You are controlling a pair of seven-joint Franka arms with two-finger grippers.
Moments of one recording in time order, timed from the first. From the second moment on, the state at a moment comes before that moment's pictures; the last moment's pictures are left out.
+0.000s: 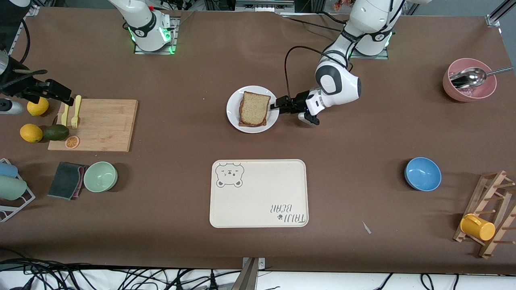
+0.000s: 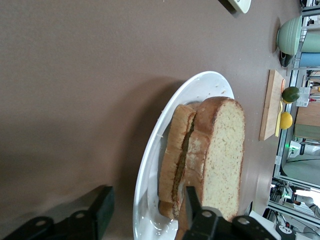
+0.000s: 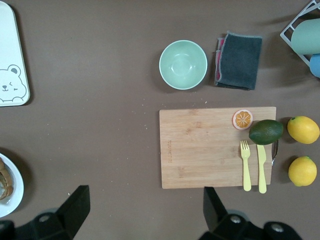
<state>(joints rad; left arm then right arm) -0.46 0.47 -0.21 -2.27 -1.82 2.47 0.99 -0.01 0.01 0.00 -1.65 -0.01 1.62 0.04</state>
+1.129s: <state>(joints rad) -0.49 0.50 -0.21 -2.27 -1.82 2.47 0.99 -0.01 0.01 0.00 -1.65 -0.01 1.62 0.04</state>
